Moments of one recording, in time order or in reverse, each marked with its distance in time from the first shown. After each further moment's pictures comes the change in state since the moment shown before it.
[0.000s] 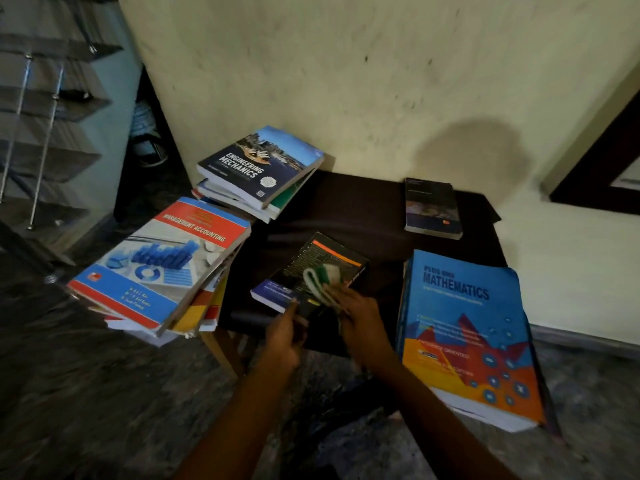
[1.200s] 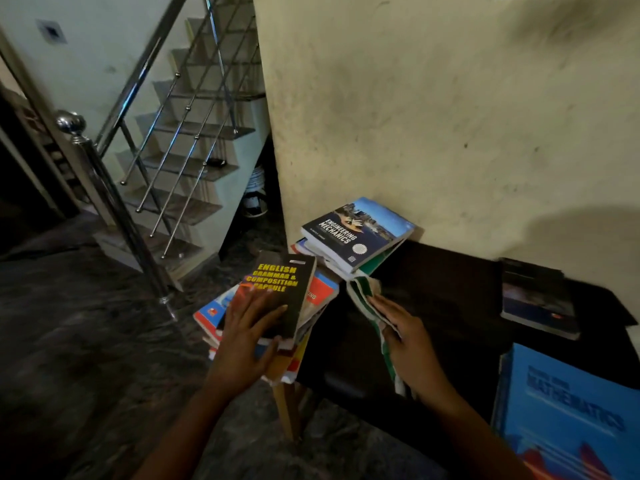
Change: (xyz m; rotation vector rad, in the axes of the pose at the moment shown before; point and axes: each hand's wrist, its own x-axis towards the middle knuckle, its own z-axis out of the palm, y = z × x) left_hand -0.010 0.157 -0.144 1.432 0.069 1.598; right_hand 0.081 -0.064 0.008 0.263 -0.007 -0.266
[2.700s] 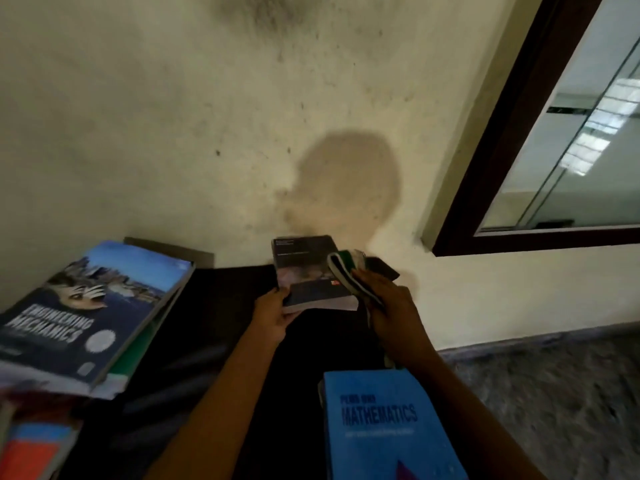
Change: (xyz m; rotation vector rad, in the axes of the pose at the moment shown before) left_hand 0.274 0.261 0.266 -1.602 -0.550 -1.130; right_hand 0.009 0.116 -0.244 -0.400 0.384 0.381
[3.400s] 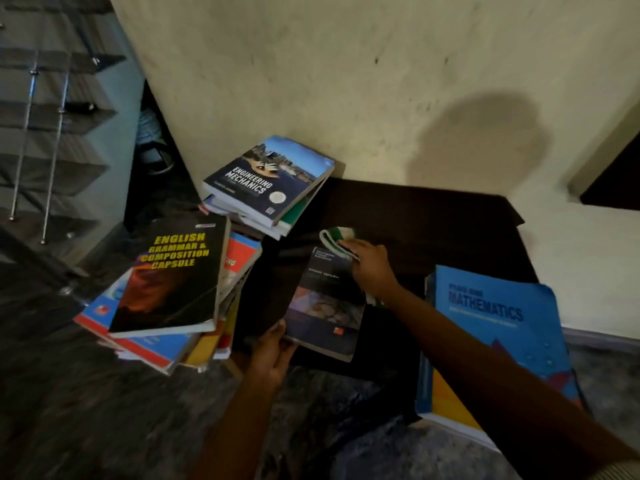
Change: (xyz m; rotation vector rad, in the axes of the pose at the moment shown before) left_hand -0.200 -0.095 -0.244 -0.186 0.461 0.038; right_hand -0.074 -0.080 0.180 -0.163 -0.514 -0.099
